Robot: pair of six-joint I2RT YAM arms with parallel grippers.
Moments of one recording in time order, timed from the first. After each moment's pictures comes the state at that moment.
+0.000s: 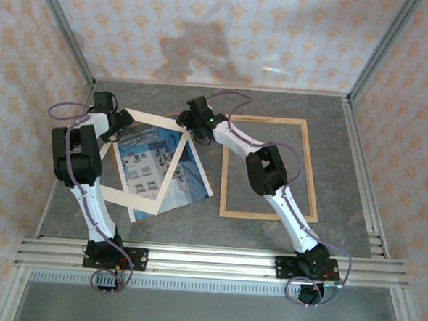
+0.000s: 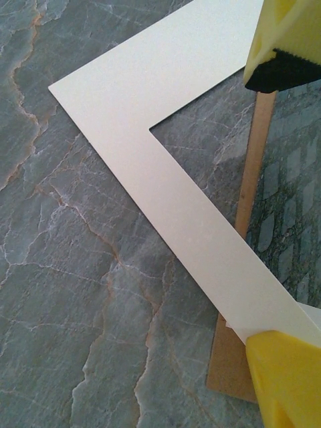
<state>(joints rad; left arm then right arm) 0.28 2.05 1.37 -0.33 0.02 -0.58 0.68 2.64 2.31 -0.42 -0.09 1.01</state>
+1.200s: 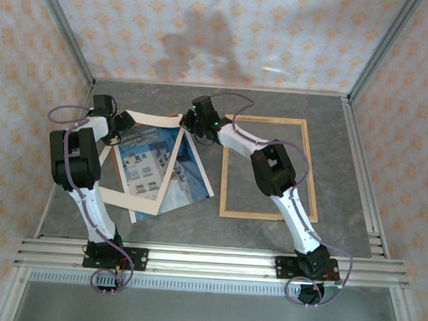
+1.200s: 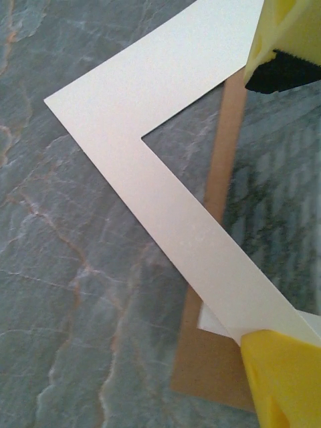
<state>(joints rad) 0.28 1.97 1.28 -0.29 0.06 -0.58 0.67 2.47 2.05 -0.19 -0.20 0.97</state>
